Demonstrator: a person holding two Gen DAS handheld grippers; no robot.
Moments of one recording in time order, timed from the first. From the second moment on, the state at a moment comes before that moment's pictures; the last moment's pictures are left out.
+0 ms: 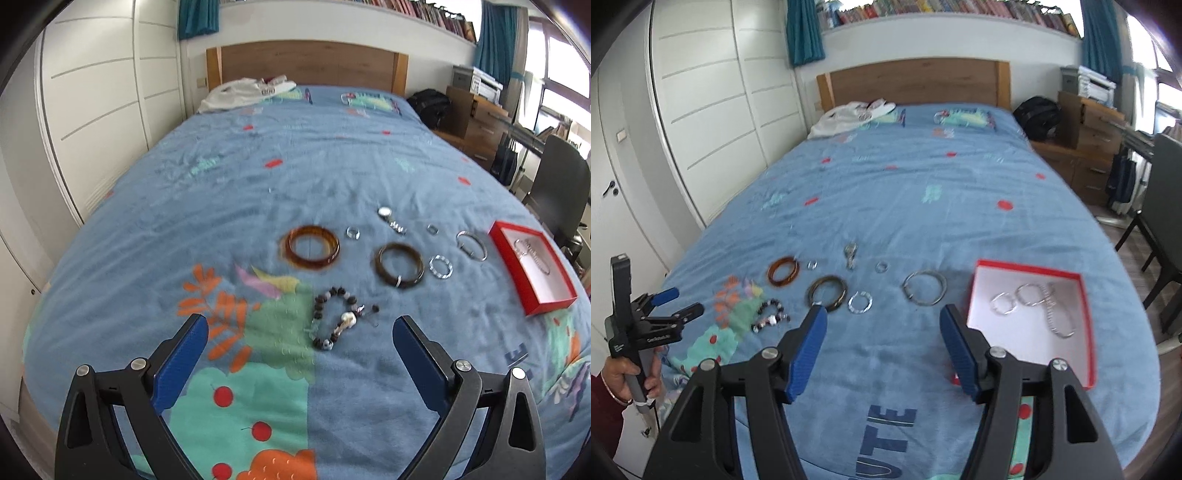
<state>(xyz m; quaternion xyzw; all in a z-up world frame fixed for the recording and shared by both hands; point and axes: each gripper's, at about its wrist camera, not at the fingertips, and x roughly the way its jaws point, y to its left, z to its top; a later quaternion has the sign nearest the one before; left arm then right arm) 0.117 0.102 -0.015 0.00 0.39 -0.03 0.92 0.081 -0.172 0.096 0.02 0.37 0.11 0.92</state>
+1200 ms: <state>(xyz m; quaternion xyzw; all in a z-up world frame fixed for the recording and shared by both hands) 0.206 0.083 -0.128 0.01 0.48 -0.04 0.88 0.206 -0.113 -0.070 0.00 0.48 0.21 0.85</state>
